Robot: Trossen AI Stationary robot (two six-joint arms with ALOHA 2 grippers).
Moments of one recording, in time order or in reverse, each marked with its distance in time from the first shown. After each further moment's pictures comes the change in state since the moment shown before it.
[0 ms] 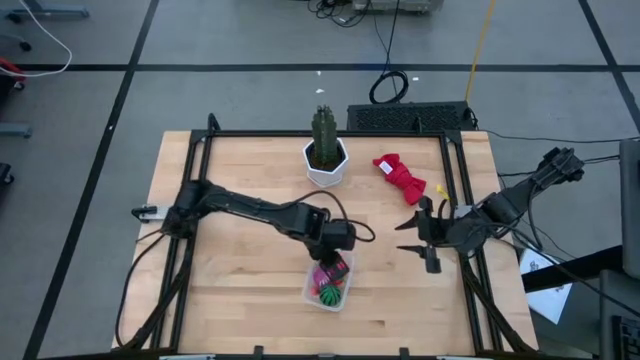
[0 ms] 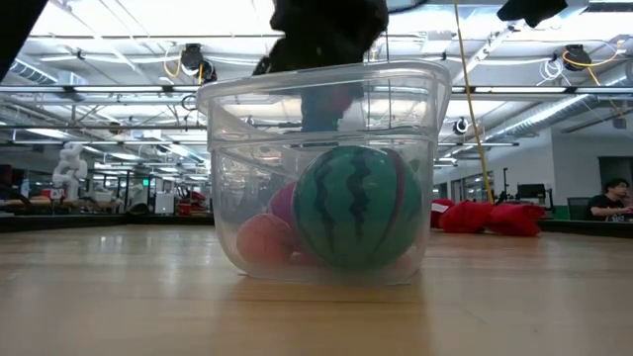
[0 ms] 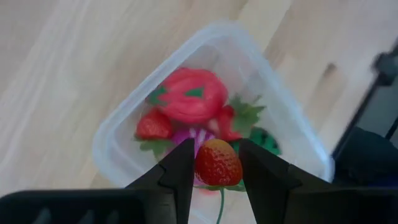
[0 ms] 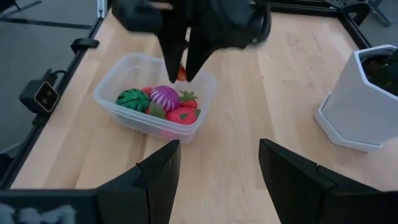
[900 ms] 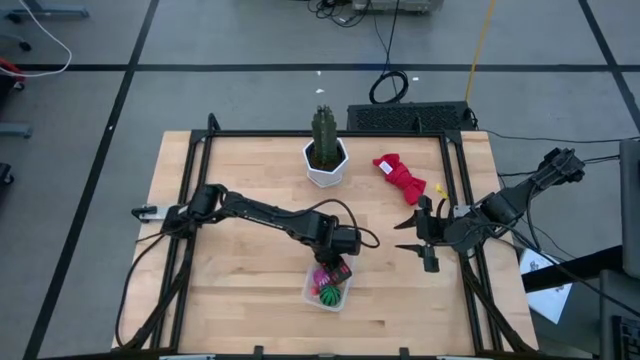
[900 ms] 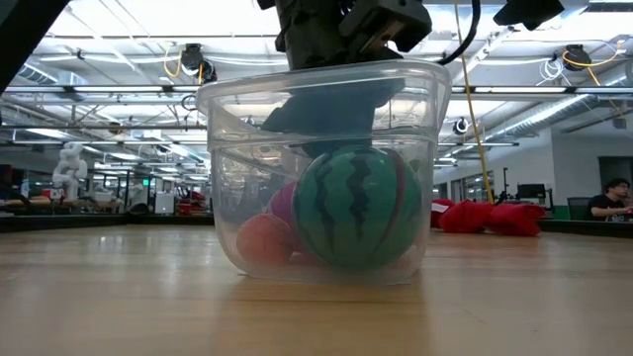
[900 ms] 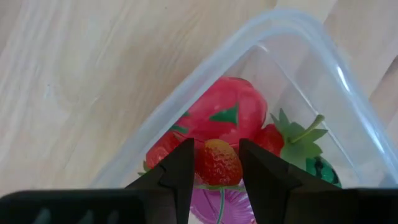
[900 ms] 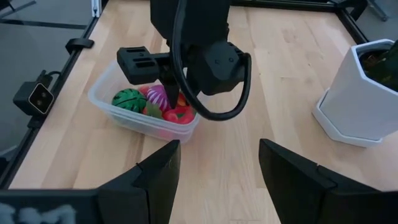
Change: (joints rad) left arm 0.011 0.124 -0.001 0.040 -0.005 0.060; right arm -0.020 0.009 0.000 0.001 -0.005 0.013
